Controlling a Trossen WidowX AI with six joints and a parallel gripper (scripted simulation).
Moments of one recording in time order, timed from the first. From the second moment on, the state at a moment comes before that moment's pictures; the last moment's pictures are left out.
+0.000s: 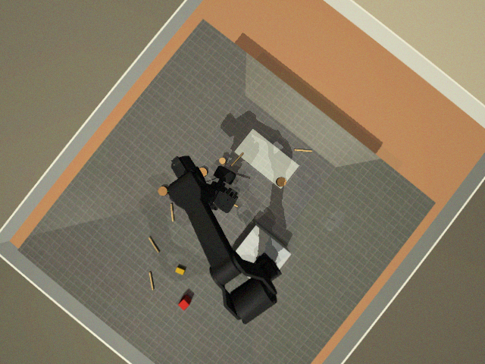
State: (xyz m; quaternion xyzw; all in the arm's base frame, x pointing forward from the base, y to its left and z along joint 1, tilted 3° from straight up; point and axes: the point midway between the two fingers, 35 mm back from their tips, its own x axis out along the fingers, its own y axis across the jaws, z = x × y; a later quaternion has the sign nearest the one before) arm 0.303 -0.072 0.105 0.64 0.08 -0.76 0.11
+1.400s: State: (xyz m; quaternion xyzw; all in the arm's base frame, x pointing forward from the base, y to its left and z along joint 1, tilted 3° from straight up) arm 0.323 -0.073 0.126 0.62 0.03 -0.78 0.01
